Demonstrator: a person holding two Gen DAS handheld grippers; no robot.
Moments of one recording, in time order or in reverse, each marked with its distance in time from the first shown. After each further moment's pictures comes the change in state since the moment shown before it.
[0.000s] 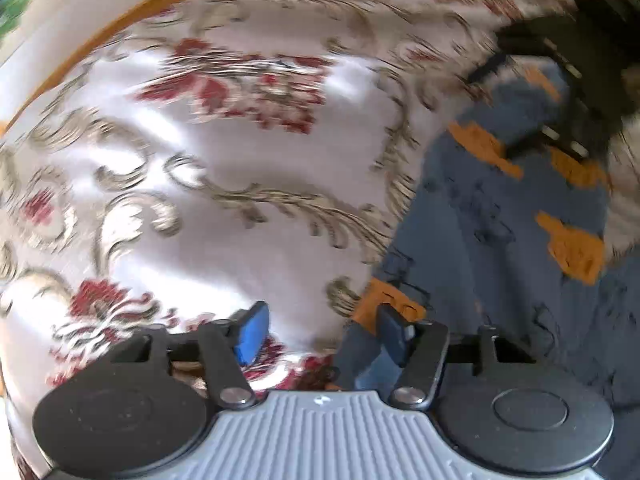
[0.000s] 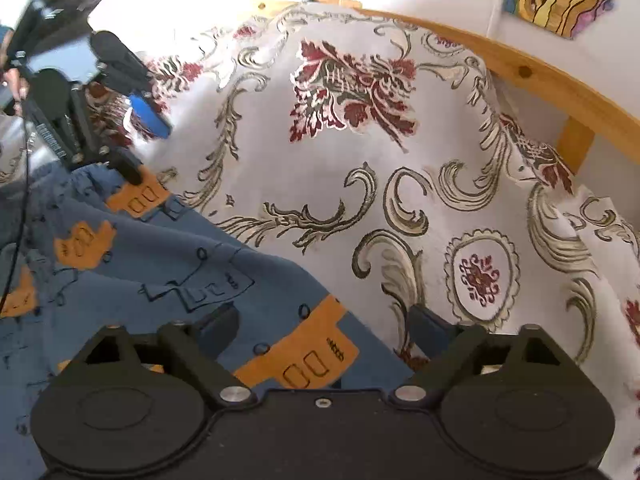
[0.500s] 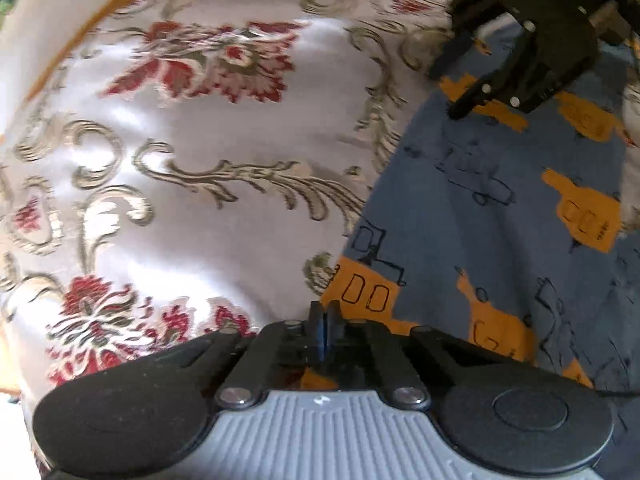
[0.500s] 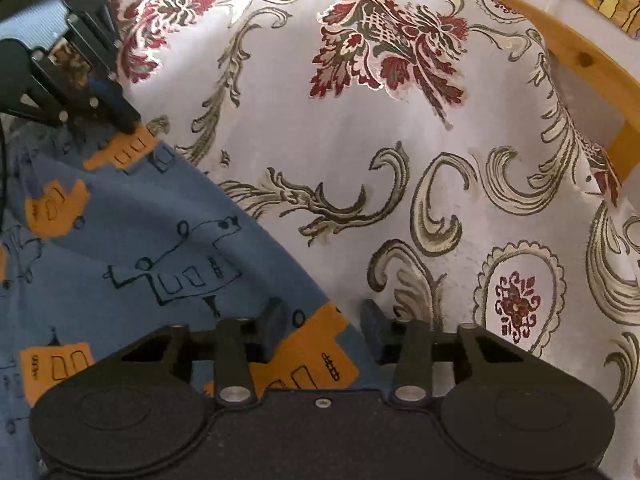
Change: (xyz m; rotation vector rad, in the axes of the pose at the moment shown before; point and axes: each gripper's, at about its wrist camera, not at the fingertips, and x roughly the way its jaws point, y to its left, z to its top) left arm 0.004 -0.029 0.002 0.028 0.099 0.140; right arm 0.047 0.009 0.017 -0.120 0.158 0.004
